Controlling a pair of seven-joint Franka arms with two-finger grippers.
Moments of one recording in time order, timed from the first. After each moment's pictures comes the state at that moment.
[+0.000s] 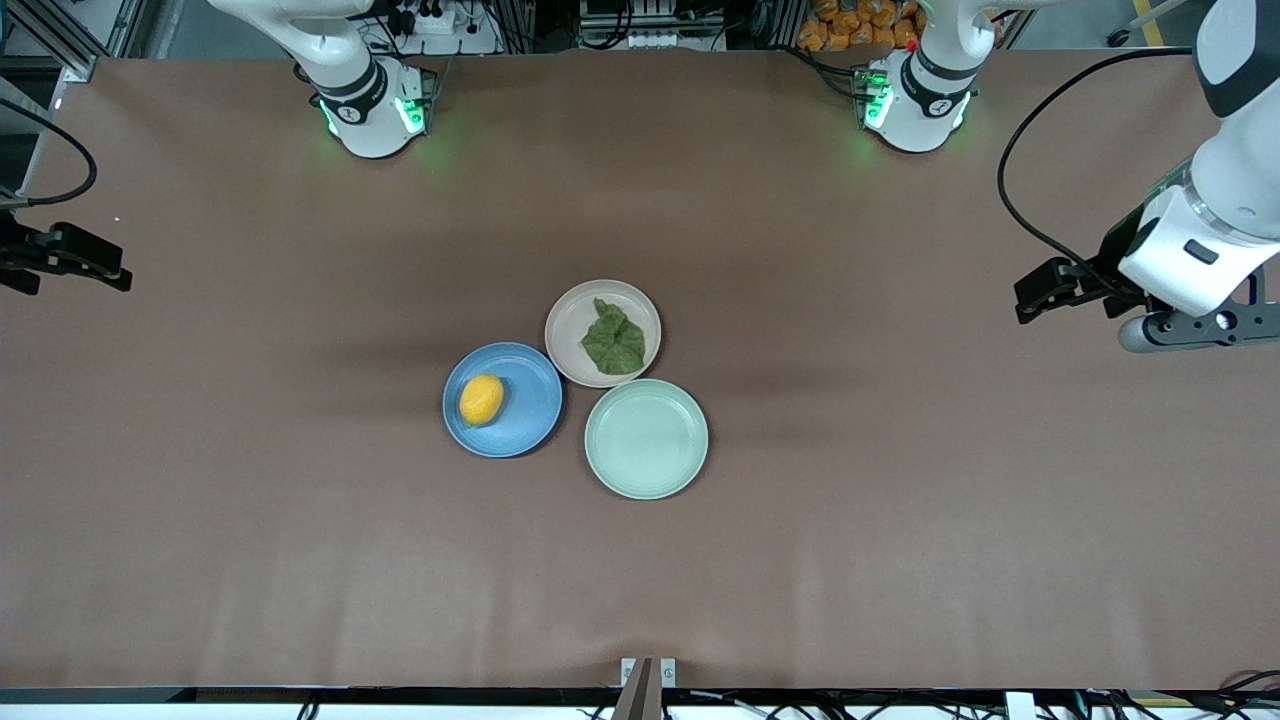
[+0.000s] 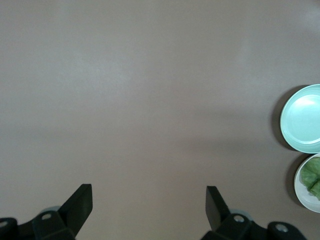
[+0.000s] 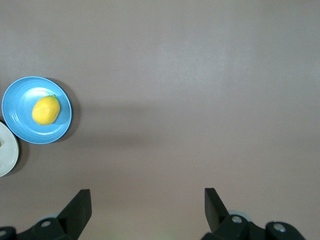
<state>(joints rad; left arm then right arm) -0.04 0.13 -0.13 -1.47 0.02 1.61 -0.24 -0.02 0.09 -0.06 -1.46 -0.02 1.50 -0.12</state>
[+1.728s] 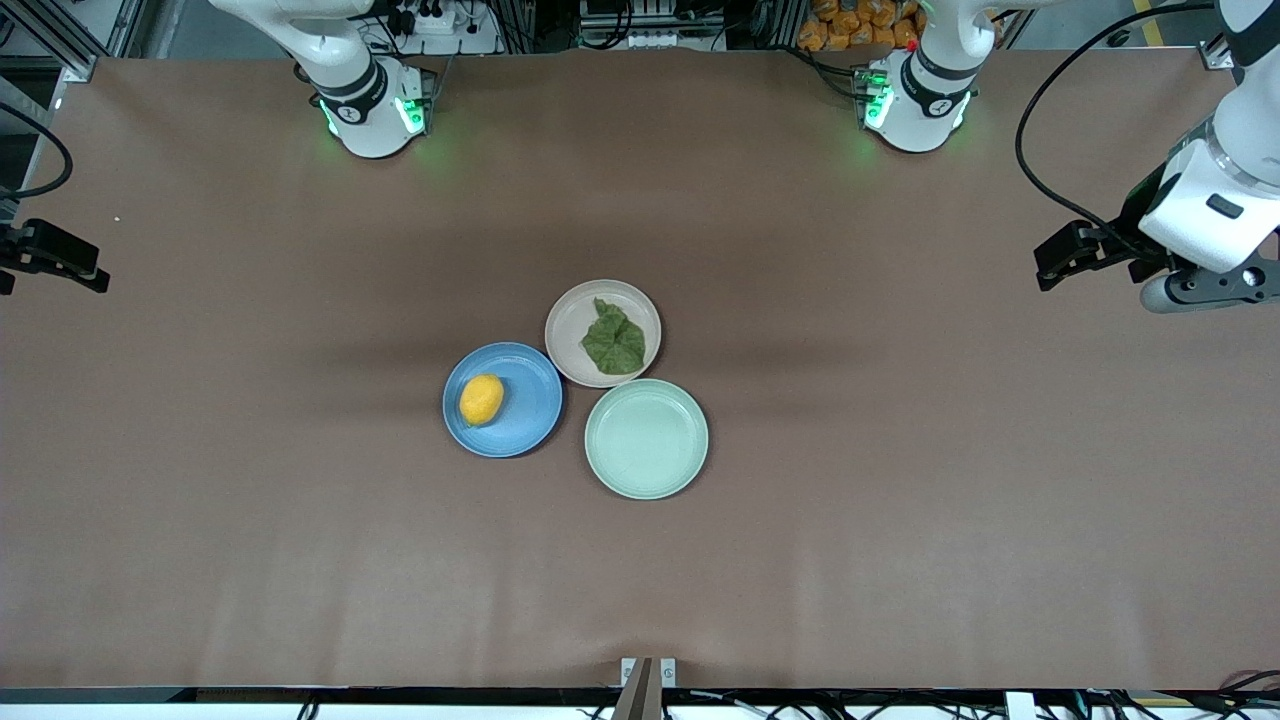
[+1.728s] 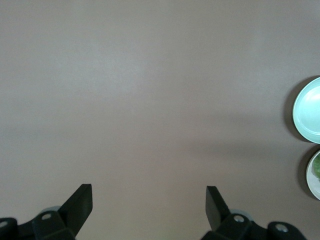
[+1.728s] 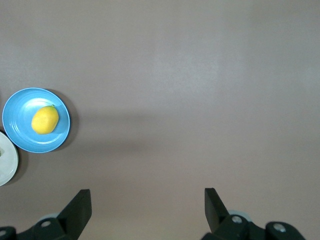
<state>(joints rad) -0.04 0.05 -0.13 -1.51 0.05 1.56 -0.24 -0.04 0.09 -0.06 -1.43 -0.02 1.51 -0.12</state>
